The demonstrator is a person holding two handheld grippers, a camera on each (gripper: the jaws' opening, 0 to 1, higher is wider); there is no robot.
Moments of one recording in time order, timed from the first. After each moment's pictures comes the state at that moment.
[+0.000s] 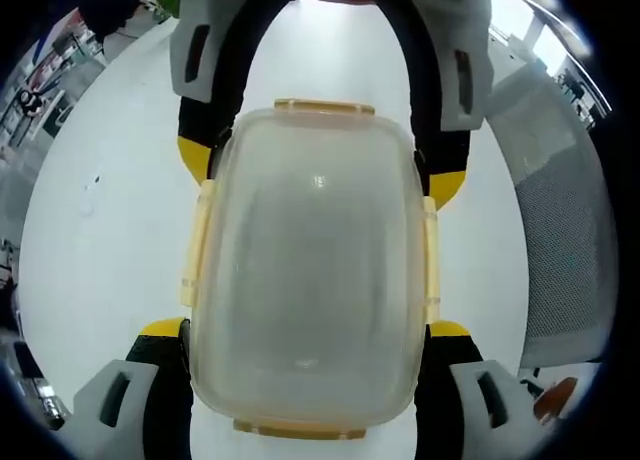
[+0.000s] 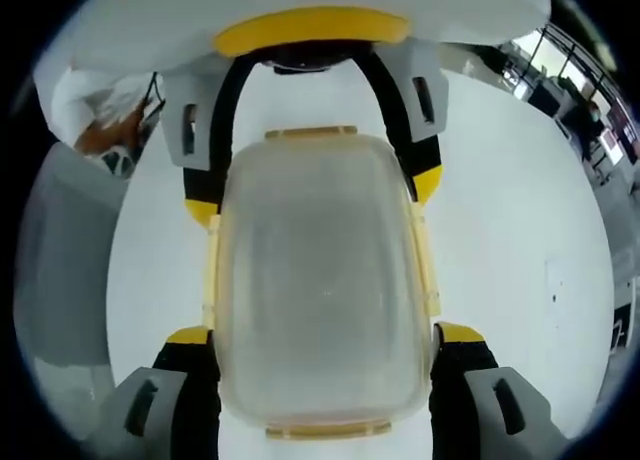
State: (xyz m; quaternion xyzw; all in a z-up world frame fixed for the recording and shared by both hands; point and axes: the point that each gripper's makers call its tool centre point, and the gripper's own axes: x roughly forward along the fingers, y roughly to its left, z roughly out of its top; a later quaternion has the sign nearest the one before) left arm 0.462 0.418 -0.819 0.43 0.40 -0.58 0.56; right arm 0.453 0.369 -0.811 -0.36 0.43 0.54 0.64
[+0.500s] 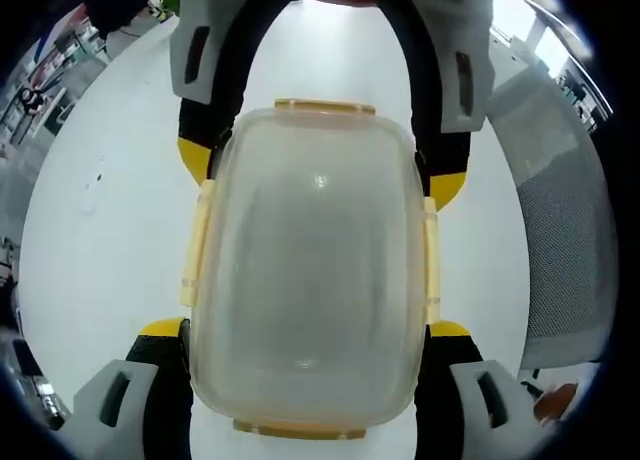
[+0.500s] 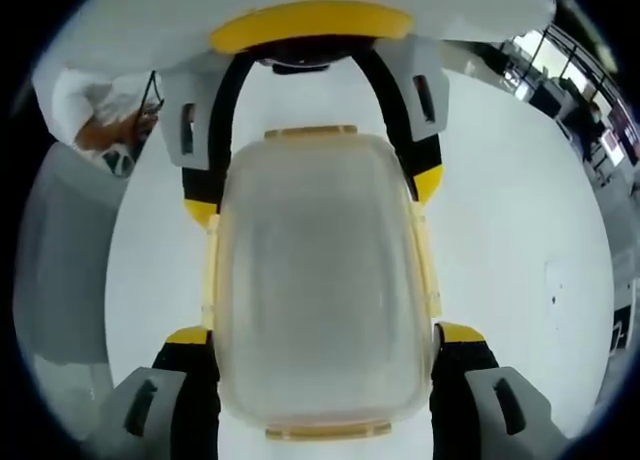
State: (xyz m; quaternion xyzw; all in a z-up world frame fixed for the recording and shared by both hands) left arm 0.464 0.419 -0.819 0.43 0.41 -0.58 0.57; right arm 0.455 0.369 -0.812 -0.36 0.43 0.54 0.63
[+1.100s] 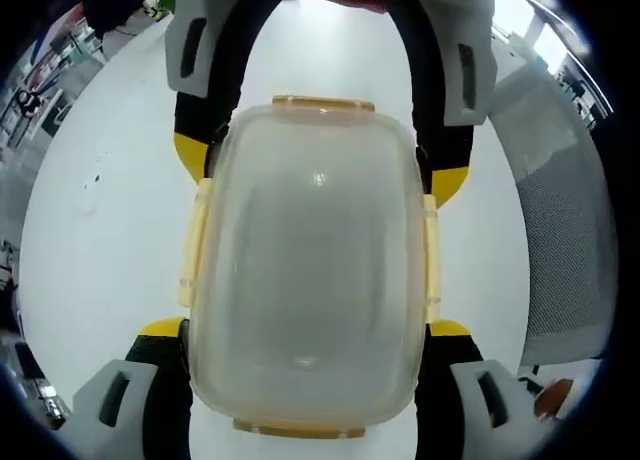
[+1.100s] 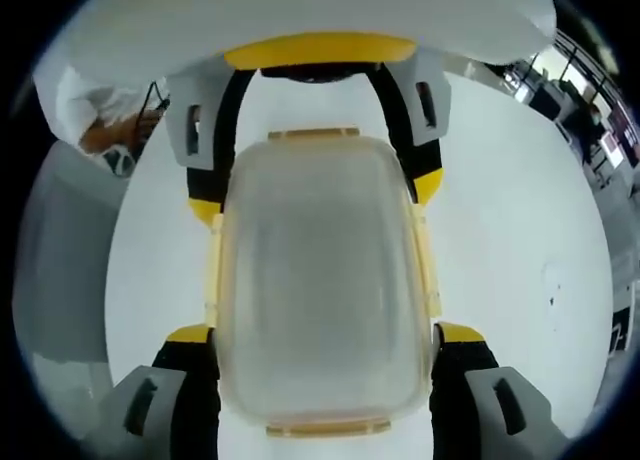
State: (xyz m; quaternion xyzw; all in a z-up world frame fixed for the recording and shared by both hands) left arm 0.464 0.419 -0.819 0.44 0.41 -0.57 0.56; right arm 0.454 0.368 -0.809 -0.36 0.42 0.54 0.63
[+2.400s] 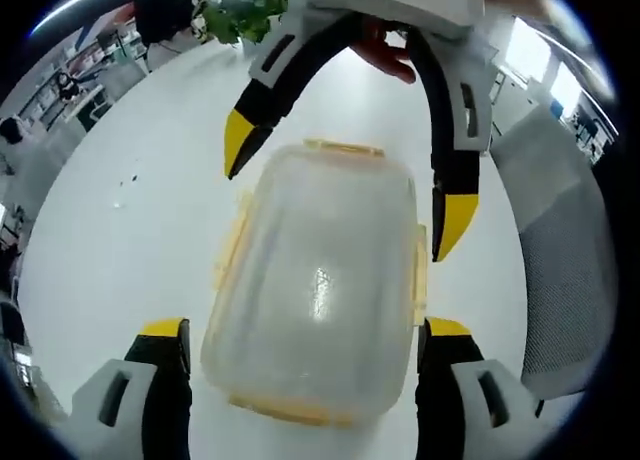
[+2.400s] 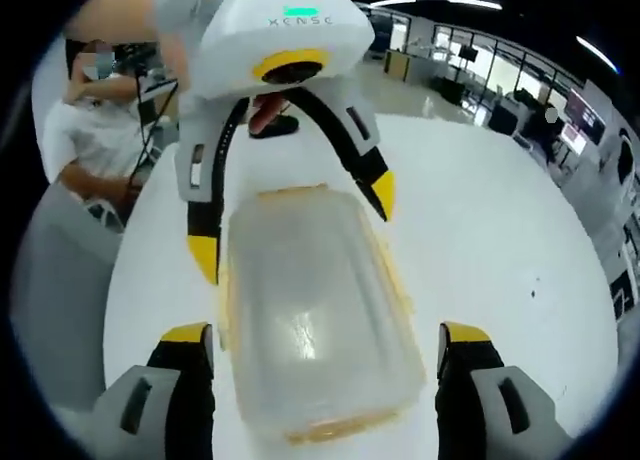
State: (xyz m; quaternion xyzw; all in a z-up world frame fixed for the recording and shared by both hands) left arm 0.469 0.420 -0.797 0.34 0.36 -0.57 0.66; right arm 0.458 0.378 -0.781 -0.26 0.34 0.52 0.74
